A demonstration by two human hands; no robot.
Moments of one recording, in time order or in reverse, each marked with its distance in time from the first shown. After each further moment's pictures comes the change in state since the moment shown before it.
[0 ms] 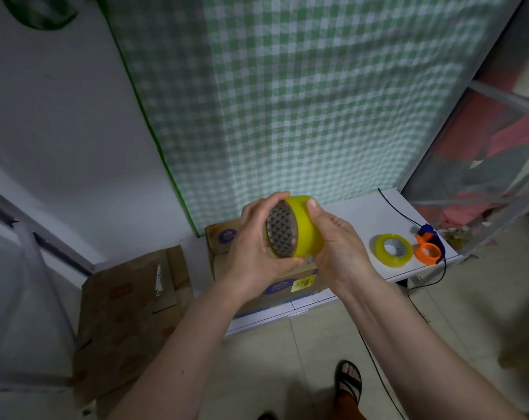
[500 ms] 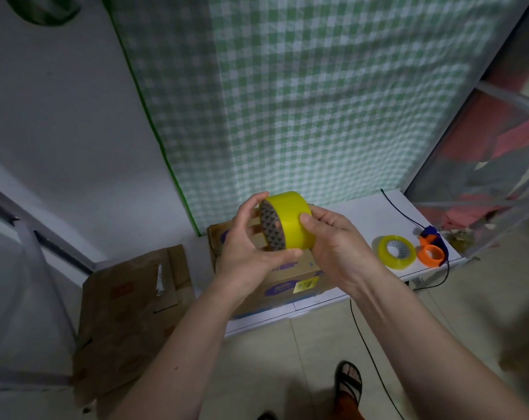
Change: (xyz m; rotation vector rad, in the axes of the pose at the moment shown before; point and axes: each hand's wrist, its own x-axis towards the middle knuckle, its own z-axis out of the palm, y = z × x) left_hand 0.002 -0.008 -0.008 -0.176 0.151 -0.124; right_hand 0.012 -0.003 0.001 -0.034 -0.243 -0.014
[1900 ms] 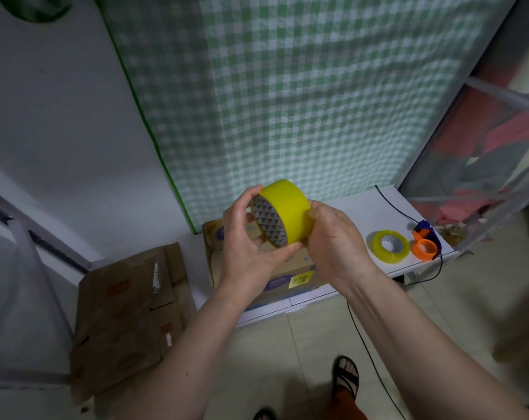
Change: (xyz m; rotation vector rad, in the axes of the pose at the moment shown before) left_hand -0.013 0.000 0.021 -0.009 0.098 0.150; right_hand -0.009 0.002 0.004 -0.041 0.228 -0.006
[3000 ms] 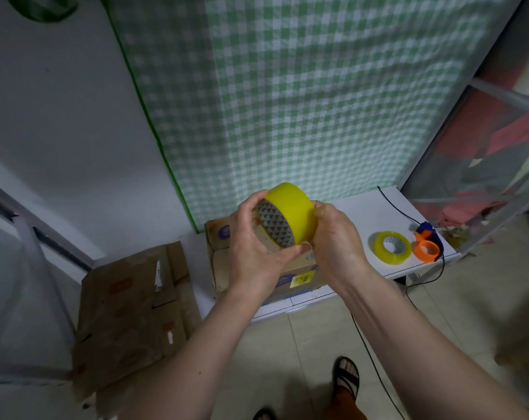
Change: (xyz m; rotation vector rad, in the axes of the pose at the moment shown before) left_hand -0.003 -0.006 0.007 0.200 0.074 -0.011; right_hand 0.001 0.003 0.003 -0.161 0.127 -0.056
